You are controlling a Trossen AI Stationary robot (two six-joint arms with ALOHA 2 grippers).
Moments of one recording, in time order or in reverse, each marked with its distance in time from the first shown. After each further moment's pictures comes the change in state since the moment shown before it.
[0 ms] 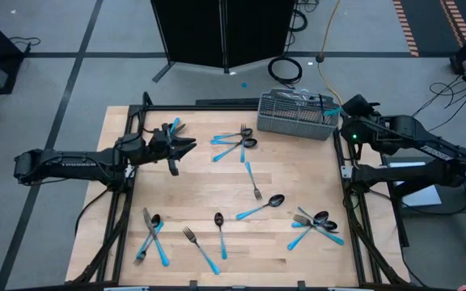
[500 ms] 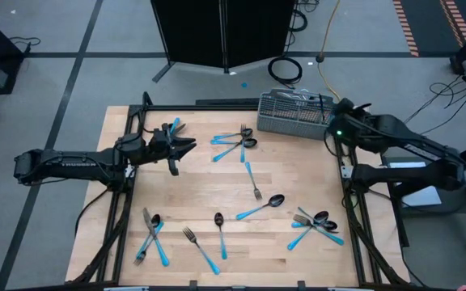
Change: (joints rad) left arm 0.000 0.000 0.000 -0.003 -0.001 -0.003; right arm -0.121 0.071 -0.108 0.092 -0.006 -0.204
